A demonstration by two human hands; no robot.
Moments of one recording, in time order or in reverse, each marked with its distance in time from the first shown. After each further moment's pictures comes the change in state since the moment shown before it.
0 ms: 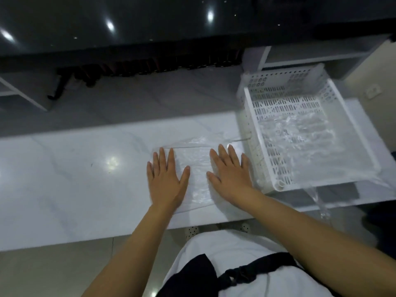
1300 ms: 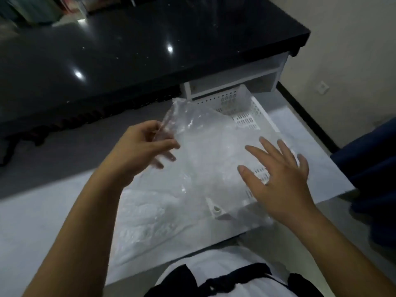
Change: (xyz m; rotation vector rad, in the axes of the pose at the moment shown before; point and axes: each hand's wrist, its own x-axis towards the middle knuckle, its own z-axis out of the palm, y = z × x) left_hand 0.044 0.216 -0.184 -0.790 -0.389 0.276; right_hand -0.136 0.148 -0.137 0.436 0.550 0.318
